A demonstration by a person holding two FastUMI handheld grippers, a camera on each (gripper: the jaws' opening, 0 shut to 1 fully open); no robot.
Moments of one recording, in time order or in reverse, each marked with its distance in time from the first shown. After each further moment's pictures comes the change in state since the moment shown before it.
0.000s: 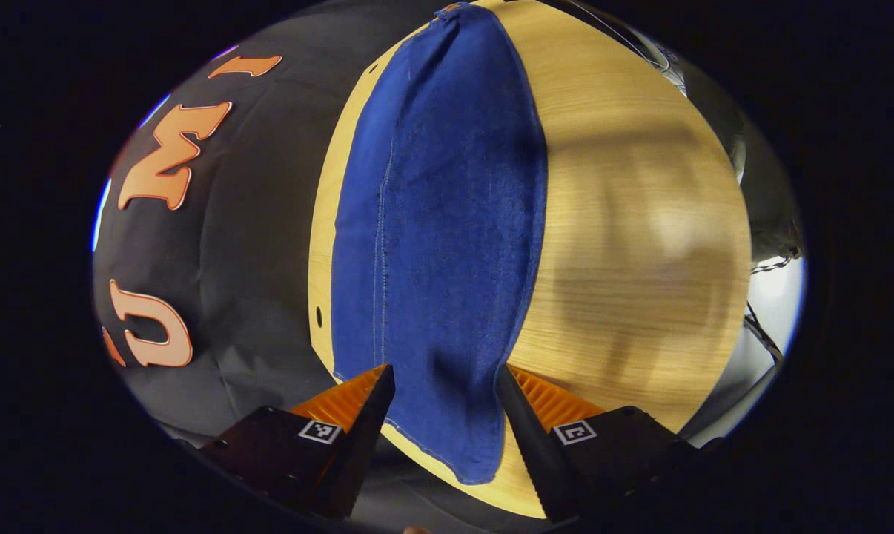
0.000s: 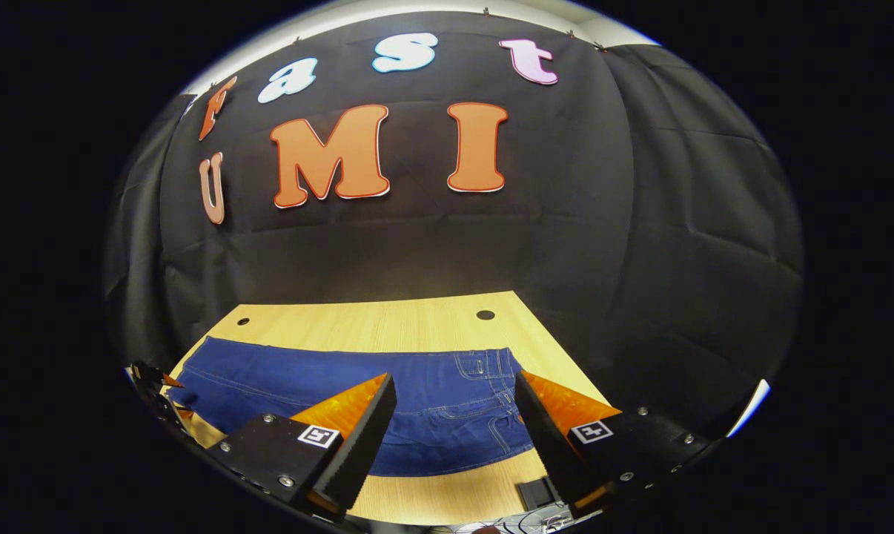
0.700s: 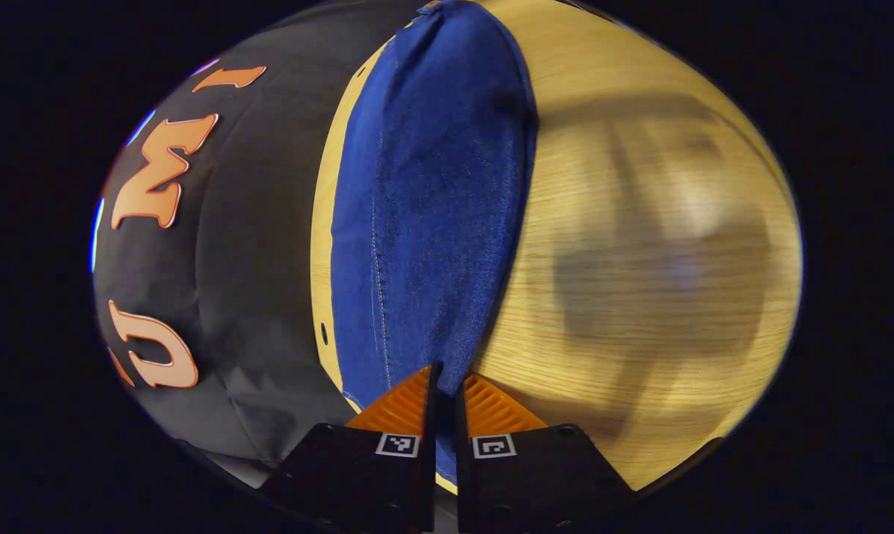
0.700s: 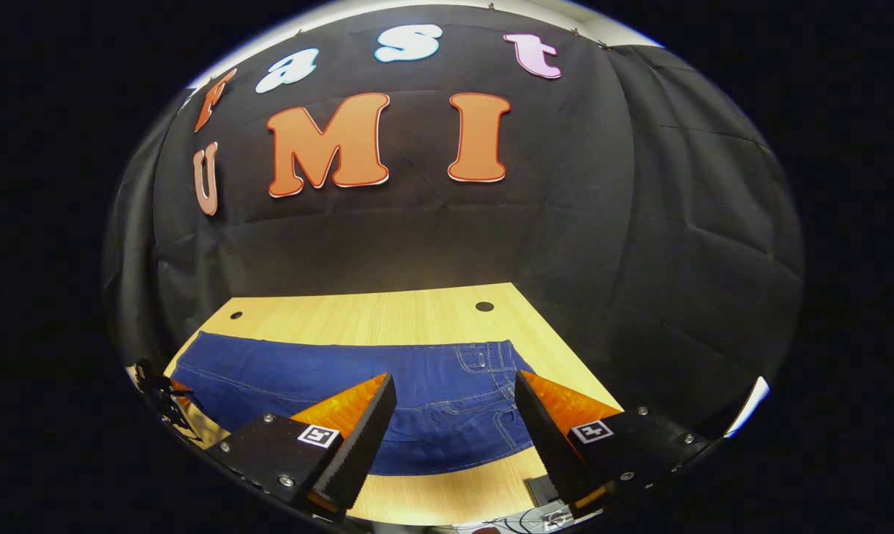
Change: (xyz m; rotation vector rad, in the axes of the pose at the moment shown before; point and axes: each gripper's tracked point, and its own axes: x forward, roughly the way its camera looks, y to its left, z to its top) left arm 0.041 0.009 0.003 0.074 -0.025 0.032; right arm 0.011 0.010 -0.011 -0.043 0.026 -0.031
